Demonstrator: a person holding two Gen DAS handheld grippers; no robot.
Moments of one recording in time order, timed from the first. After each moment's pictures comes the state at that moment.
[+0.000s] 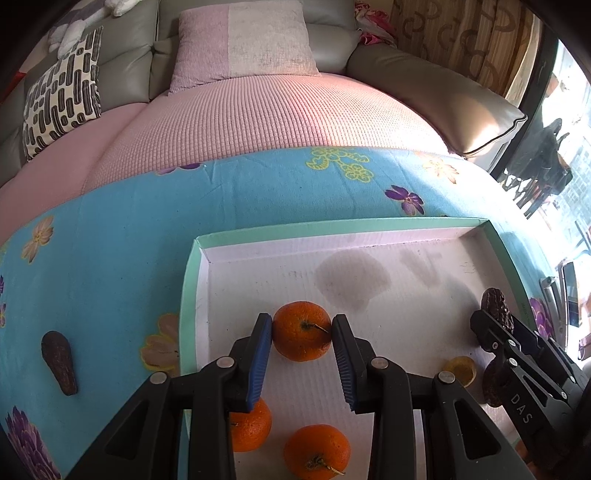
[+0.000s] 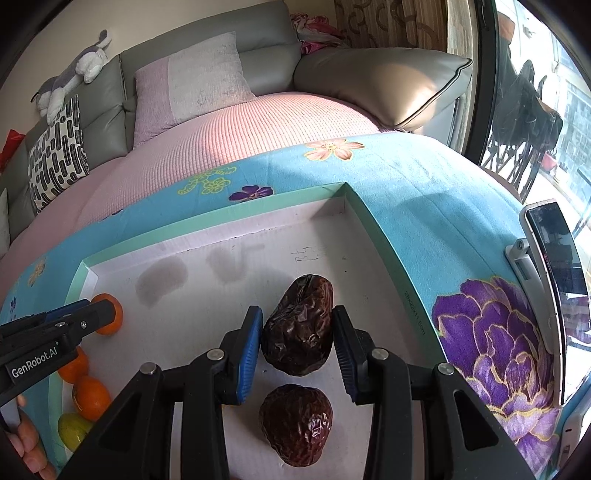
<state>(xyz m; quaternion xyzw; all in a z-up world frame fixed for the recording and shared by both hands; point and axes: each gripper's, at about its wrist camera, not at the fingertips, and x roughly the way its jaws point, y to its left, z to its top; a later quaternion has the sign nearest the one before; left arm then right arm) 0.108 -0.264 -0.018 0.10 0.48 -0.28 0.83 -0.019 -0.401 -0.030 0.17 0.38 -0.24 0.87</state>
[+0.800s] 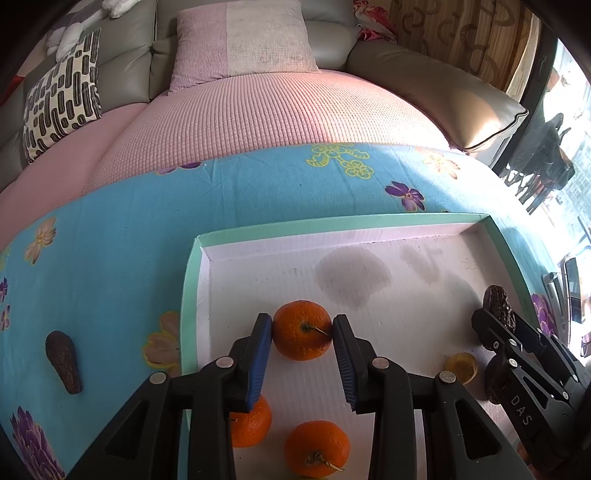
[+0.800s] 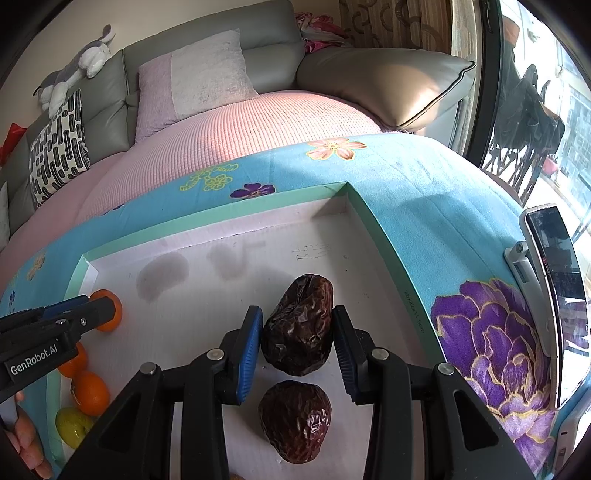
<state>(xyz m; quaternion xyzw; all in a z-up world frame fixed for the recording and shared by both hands) 0.107 -0.266 -0.017 0.11 0.48 -0.28 0.83 -0.018 -0.398 -0.028 0.17 0.39 -0.24 0.87</state>
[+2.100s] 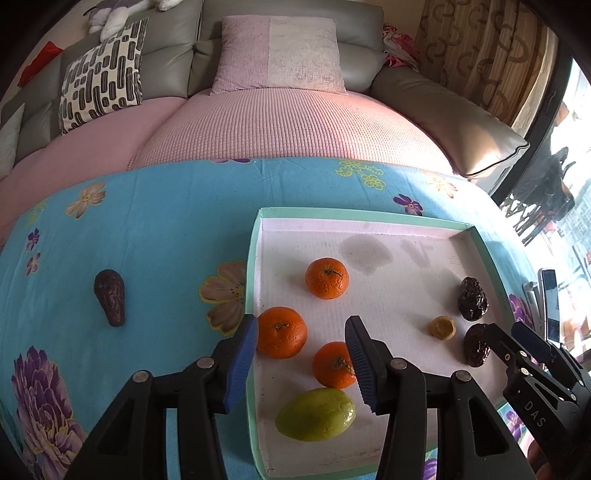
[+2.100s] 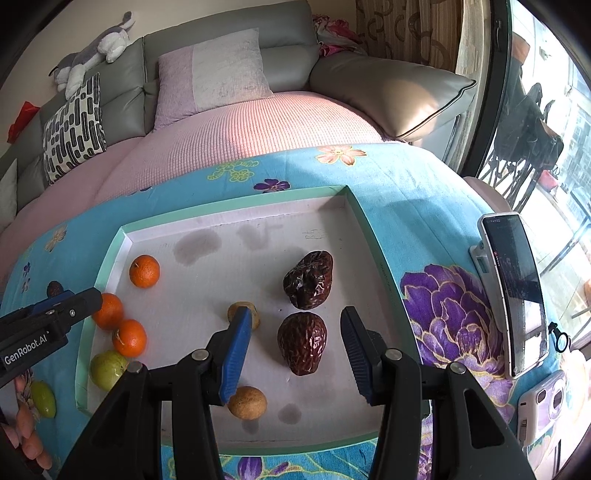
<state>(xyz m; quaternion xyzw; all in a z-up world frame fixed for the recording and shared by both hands) 0.065 -0.203 0.014 0.05 0.47 -0.25 0.85 -0.059 -0.365 0.012 0.14 0.41 -0.23 0.87</state>
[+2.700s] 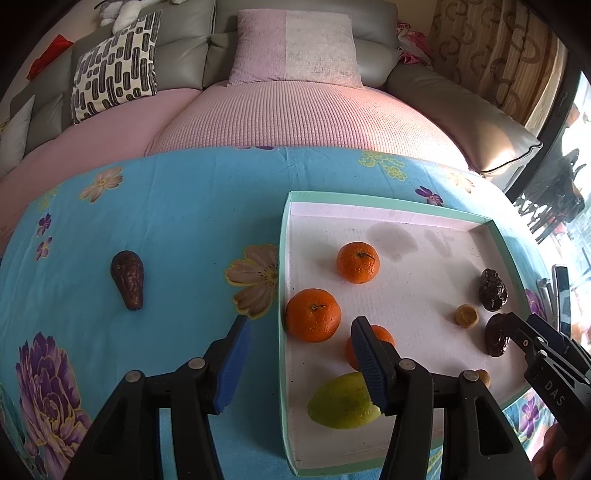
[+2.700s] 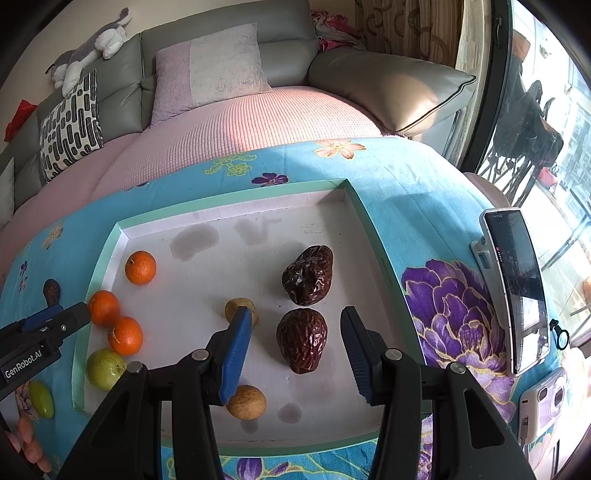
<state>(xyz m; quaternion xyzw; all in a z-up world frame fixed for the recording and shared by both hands) 0.066 -0.188 0.005 0.06 0.48 -0.22 0.85 -0.054 -0.368 0.007 0.14 0.42 -0.23 0.87</state>
